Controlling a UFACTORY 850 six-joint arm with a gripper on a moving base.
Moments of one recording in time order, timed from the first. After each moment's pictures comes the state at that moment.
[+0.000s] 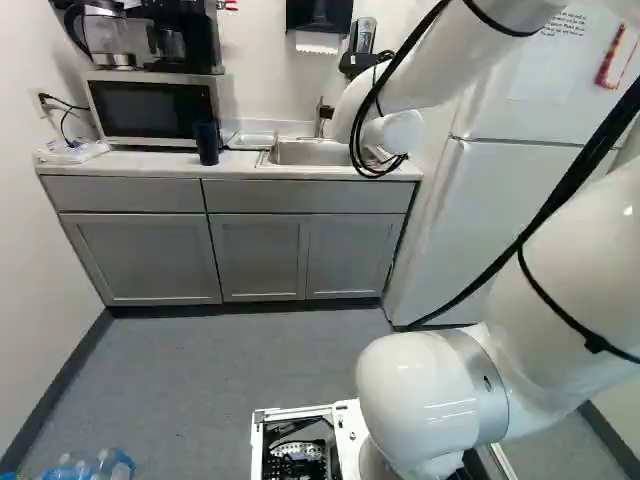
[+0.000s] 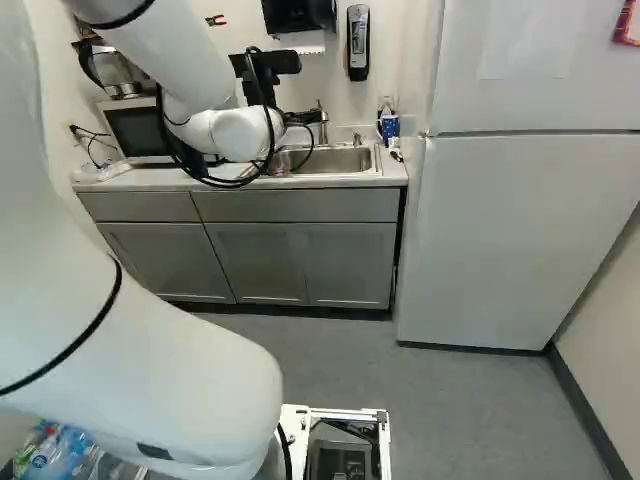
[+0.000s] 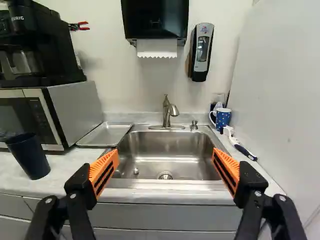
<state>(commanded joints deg) 0.0 10.5 -41.4 0.0 35.3 0.0</state>
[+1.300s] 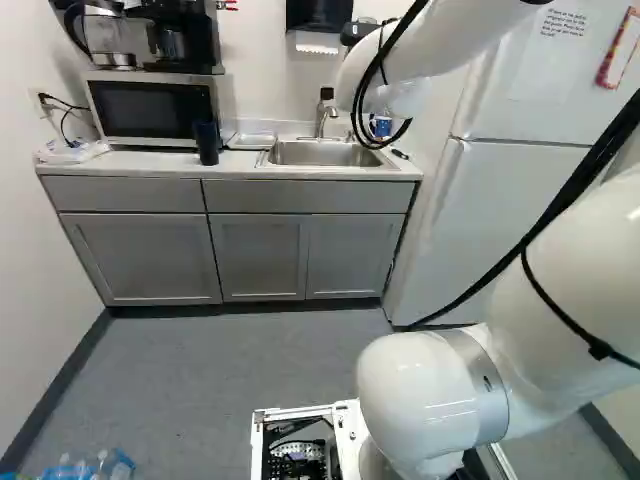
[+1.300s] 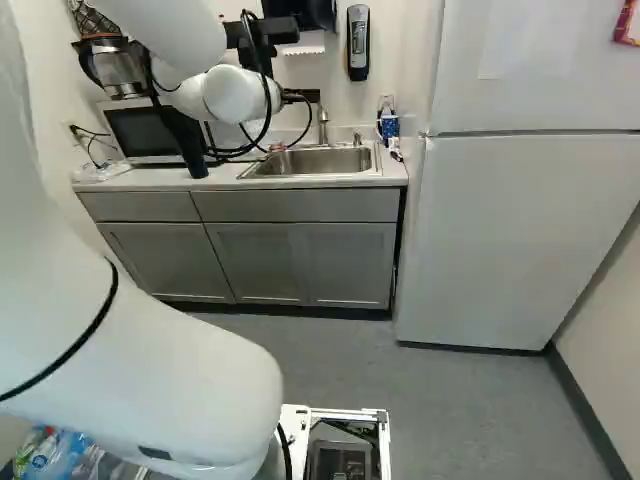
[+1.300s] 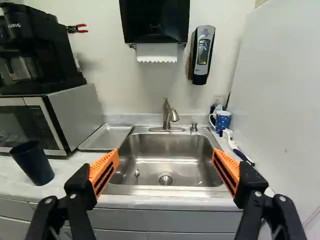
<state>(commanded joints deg) 0.0 11.3 -48.4 0.0 25.1 0.0</state>
